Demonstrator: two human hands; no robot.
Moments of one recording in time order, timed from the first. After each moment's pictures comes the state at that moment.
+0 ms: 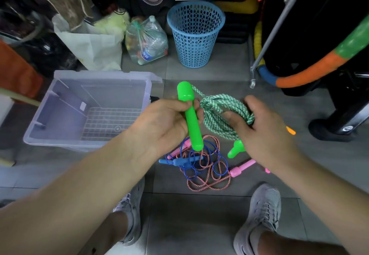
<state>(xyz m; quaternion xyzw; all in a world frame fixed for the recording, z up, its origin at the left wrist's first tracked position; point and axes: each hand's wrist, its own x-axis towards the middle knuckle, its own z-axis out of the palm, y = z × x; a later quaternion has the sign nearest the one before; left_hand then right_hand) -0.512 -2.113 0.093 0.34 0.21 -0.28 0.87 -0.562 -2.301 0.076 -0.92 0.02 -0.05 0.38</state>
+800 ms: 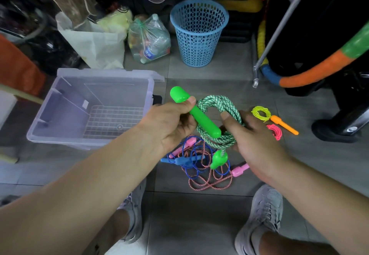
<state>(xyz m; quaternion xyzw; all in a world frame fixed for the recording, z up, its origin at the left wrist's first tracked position) -0.507 -2.113 0.079 0.44 0.32 -0.25 0.80 -0.570 -2.277 0.067 -0.78 0.16 0.10 0.60</state>
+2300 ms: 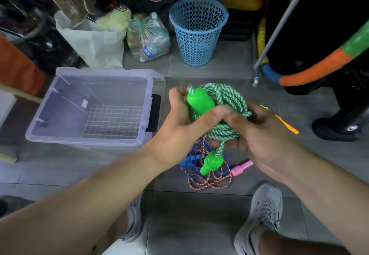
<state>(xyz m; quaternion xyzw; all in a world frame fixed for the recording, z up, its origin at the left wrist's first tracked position) -0.543 -2.120 0.080 0.63 -0.08 -0.16 0.76 -0.566 -2.284 0.088 -0.62 0.09 0.14 0.76</state>
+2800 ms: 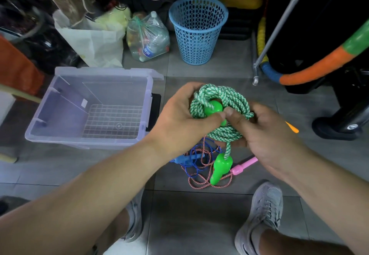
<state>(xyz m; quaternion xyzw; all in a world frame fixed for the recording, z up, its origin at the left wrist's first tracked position) -0.532 -2.121 0.080 0.71 -0.07 -0.14 0.69 -0.565 -2.289 0.079 -0.72 0.09 0.08 0.68</state>
